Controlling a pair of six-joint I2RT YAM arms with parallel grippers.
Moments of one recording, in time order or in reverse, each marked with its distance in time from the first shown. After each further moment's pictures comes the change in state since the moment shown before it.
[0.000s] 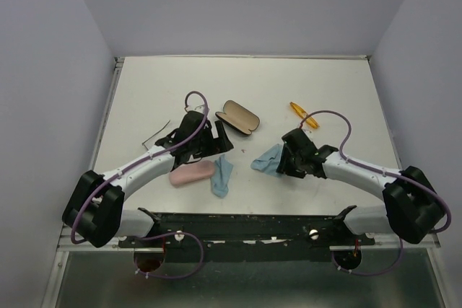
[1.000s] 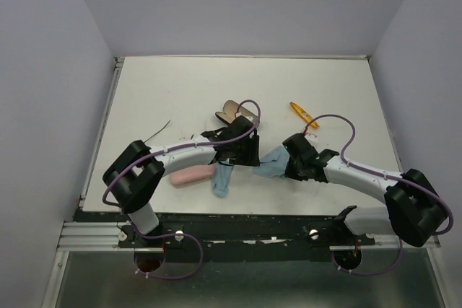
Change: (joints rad) left arm -0.284 0.338 0.287 -0.092 -0.020 0.041; right arm 0.020 -0.006 -0.047 -0.008 0.093 0.068
